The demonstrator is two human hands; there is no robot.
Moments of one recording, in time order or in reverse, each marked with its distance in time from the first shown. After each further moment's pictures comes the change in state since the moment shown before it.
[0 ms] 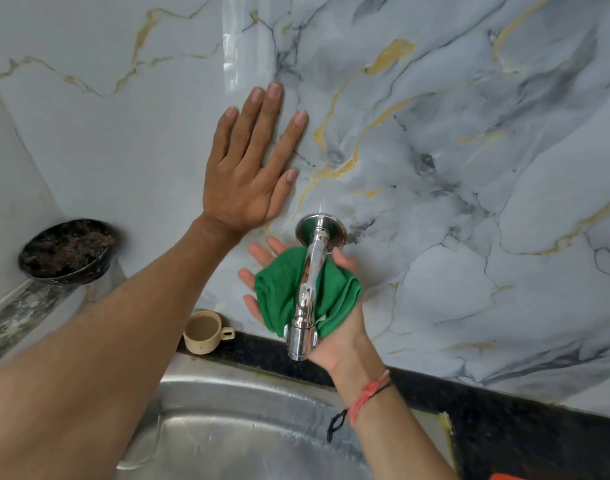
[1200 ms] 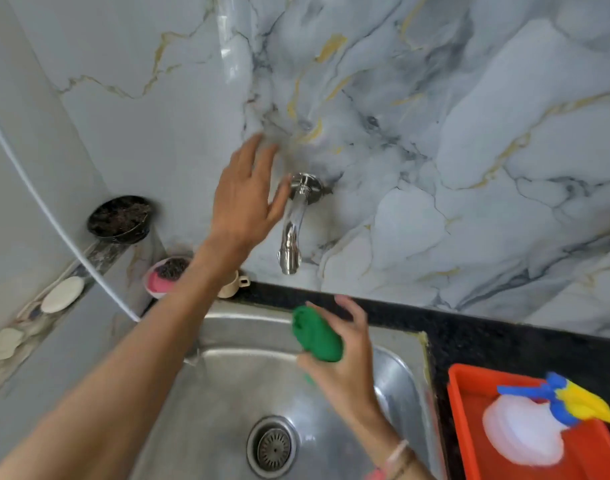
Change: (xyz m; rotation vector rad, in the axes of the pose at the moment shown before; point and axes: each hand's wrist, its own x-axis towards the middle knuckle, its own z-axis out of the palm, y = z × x) left_hand 0.005 0.052 -0.146 -0.507 -0.547 -0.400; right_hand -0.173 0.098 0.010 -1.273 0.669 -0.476
